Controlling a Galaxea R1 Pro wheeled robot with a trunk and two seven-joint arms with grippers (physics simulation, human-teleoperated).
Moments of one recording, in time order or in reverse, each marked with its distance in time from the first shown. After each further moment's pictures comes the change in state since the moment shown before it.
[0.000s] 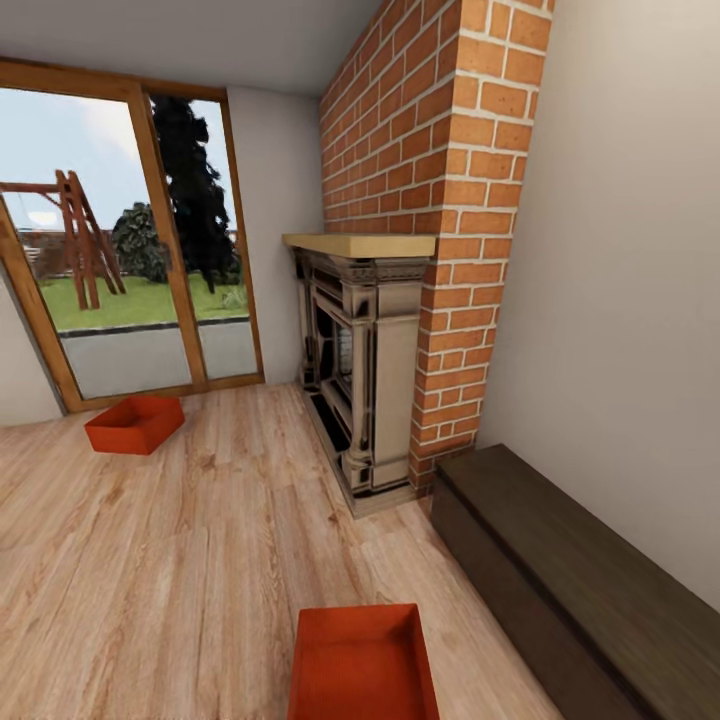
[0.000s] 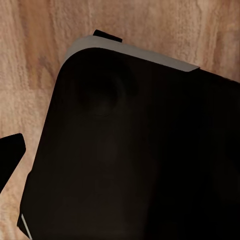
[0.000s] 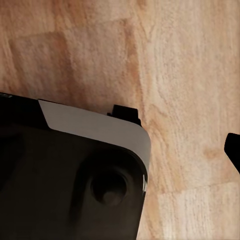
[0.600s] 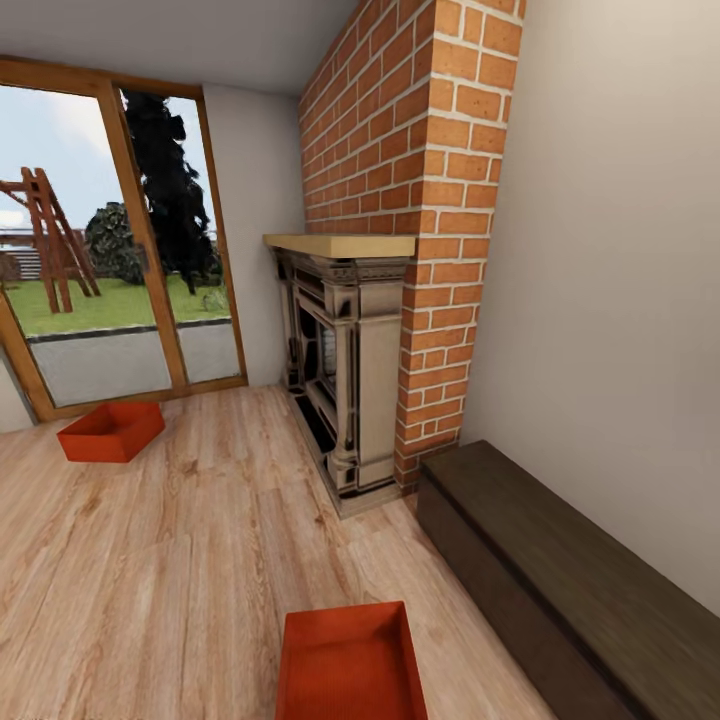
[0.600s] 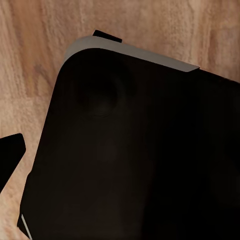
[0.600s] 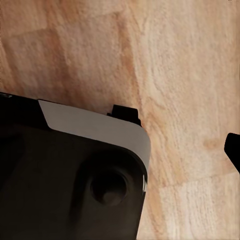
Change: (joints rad) left arm 0.000 0.000 -0.001 0.000 0.000 0.000 0.000; right arm 0.001 0.001 0.000 0.000 0.002 0.000 -0.003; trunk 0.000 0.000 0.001
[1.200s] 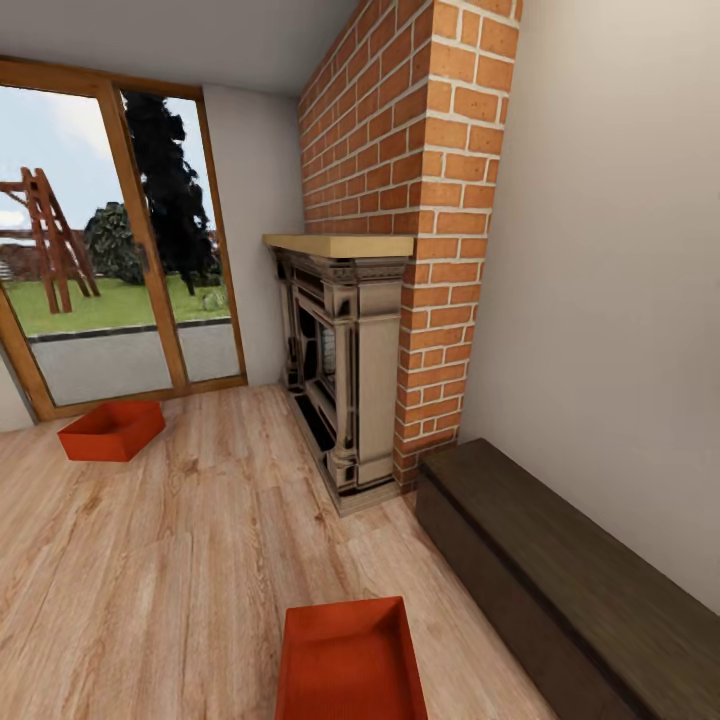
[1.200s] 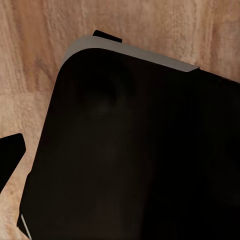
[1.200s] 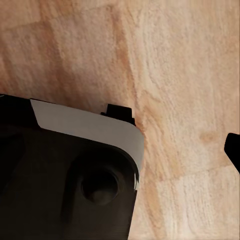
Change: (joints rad) left arm 0.000 0.000 0.001 0.000 0.000 0.000 0.000; right arm 0.000 -0.017 -0.001 0.000 -0.006 -0.003 0.010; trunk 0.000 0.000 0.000
